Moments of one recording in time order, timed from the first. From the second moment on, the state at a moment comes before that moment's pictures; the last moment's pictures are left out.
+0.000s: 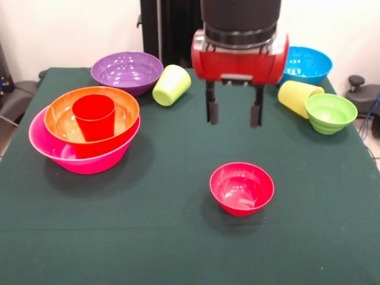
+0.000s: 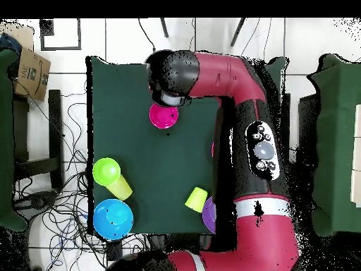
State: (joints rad) arm -0.33 -0.58 0.27 1.17 -0.17 1.00 1.93
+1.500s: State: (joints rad) arm -0.24 -0.40 0.06 1.10 -0.04 0.89 2.11
